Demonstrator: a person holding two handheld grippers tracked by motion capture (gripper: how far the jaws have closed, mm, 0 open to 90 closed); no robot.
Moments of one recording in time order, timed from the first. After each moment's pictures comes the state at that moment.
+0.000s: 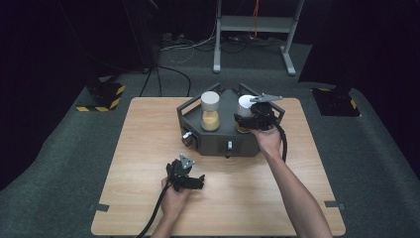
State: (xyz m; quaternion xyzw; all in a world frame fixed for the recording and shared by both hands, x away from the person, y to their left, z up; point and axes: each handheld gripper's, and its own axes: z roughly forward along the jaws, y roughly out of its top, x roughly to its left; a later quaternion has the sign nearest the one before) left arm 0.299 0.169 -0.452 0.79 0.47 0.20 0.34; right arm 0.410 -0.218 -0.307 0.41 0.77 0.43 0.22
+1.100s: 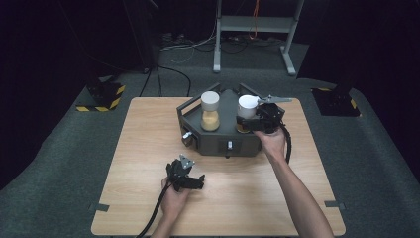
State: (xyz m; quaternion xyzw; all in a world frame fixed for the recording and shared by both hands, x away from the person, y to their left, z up) left arm 0.299 0.169 -0.452 0.79 0.48 0.20 0.34; right arm 0.408 -0.245 -0.310 0.43 0.76 0.46 0.18
